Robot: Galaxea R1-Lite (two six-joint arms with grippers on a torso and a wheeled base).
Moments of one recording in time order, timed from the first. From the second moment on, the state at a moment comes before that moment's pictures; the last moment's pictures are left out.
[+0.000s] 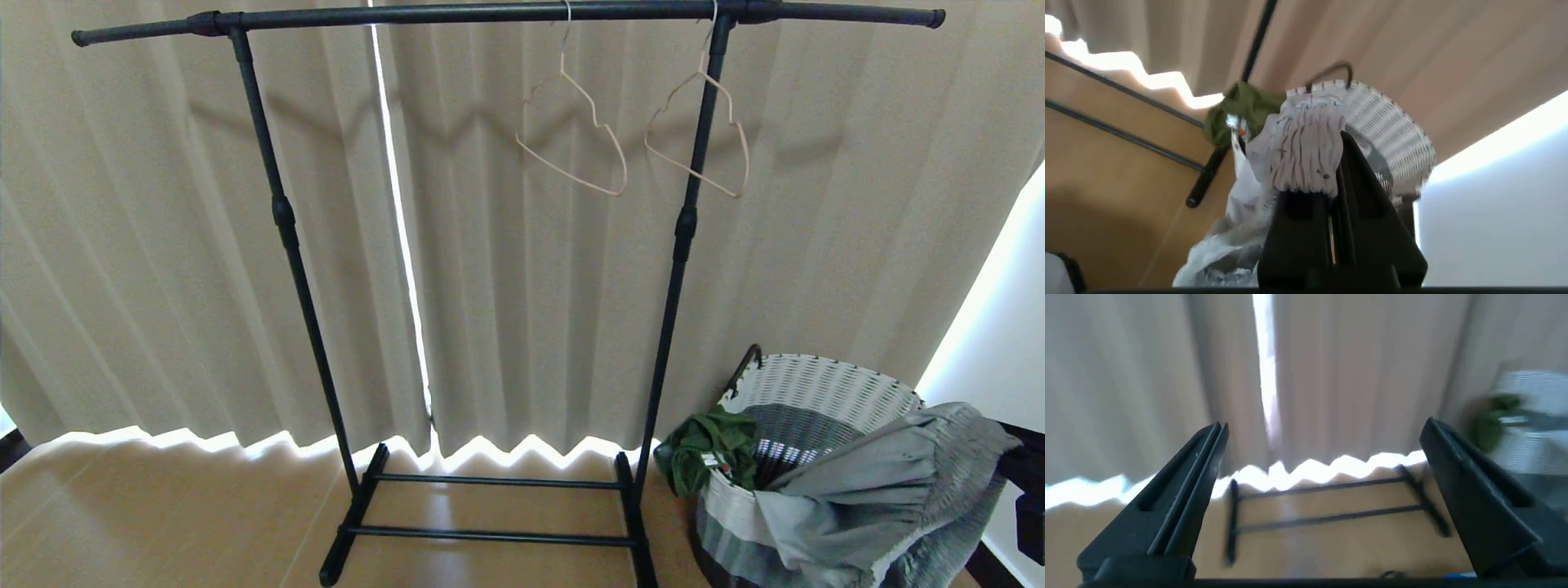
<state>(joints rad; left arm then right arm) 0.00 0.01 -0.05 -0.01 -0.18 0.00 0.02 0.98 -0.33 -0.33 0.06 -0.40</state>
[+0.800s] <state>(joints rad) -0.26 0.87 -0.57 -0.21 -0.30 0.00 0.35 1.13 -0.89 0.00 0.19 -0.12</state>
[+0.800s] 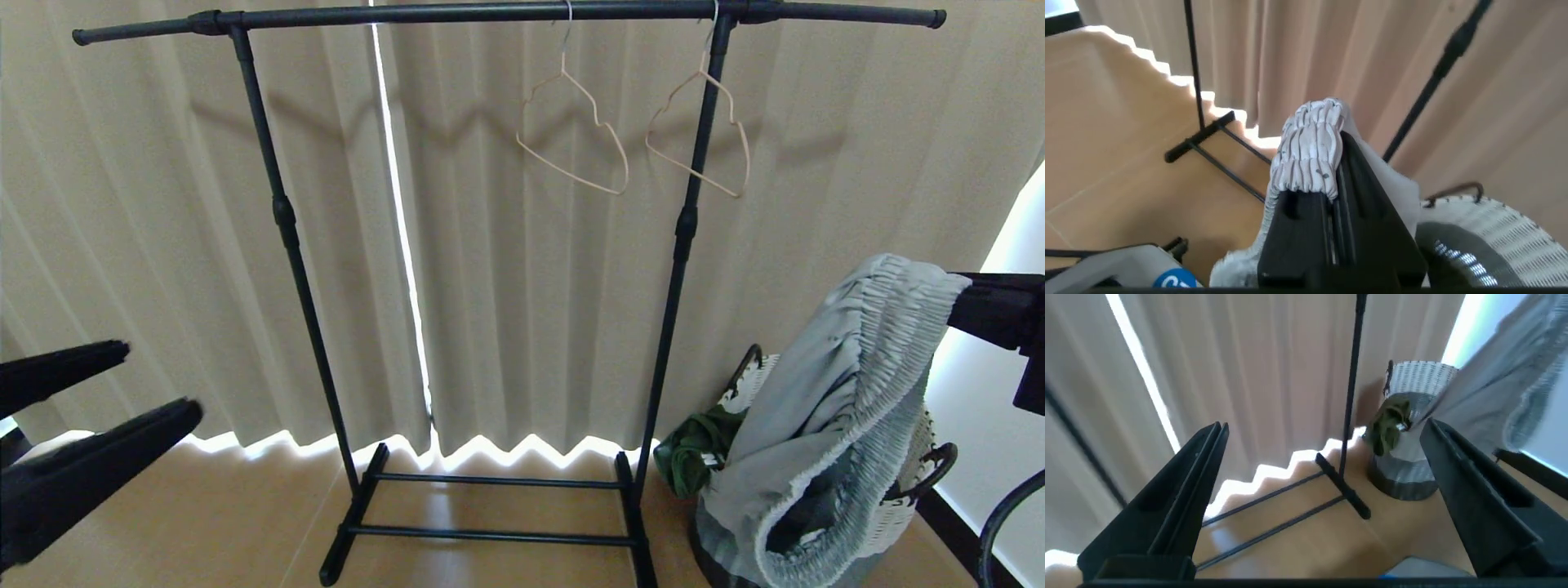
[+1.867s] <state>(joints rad) -1.13 1.90 -1.09 -0.44 0.15 -0.32 0.36 1.14 -0.98 -0.04 0.27 -0.02</state>
